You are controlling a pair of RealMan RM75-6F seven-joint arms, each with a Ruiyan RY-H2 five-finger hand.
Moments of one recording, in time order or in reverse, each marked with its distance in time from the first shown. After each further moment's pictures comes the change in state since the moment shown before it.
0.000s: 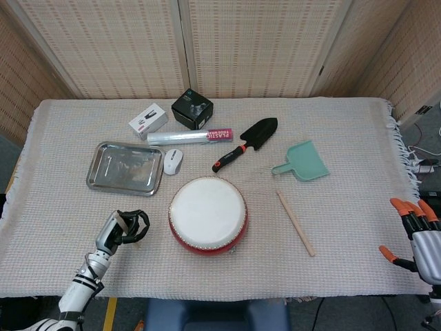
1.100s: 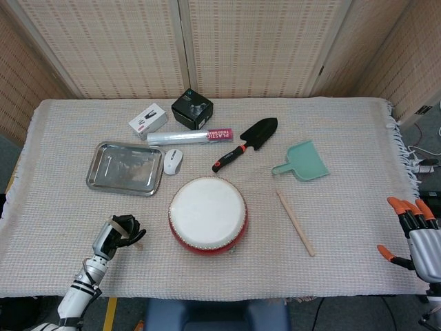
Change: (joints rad) left arm 0.045 -0.068 0.022 0.134 0.107 0.041 -0.178; right arm 0.009 0.004 0.003 -0.018 0.011 -0.018 -0.025
